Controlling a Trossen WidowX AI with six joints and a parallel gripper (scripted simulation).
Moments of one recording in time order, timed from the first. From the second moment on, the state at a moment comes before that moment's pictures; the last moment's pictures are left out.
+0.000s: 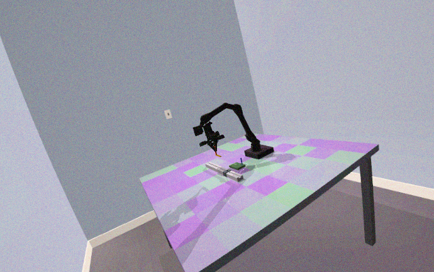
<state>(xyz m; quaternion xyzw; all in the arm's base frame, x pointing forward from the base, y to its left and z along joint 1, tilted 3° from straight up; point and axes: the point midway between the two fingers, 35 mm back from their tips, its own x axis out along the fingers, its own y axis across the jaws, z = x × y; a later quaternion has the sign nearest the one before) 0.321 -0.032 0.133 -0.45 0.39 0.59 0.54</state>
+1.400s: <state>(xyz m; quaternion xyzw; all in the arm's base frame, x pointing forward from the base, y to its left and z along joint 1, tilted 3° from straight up) 0.356 -0.068 0.124 -0.47 0.38 0.59 0.54</state>
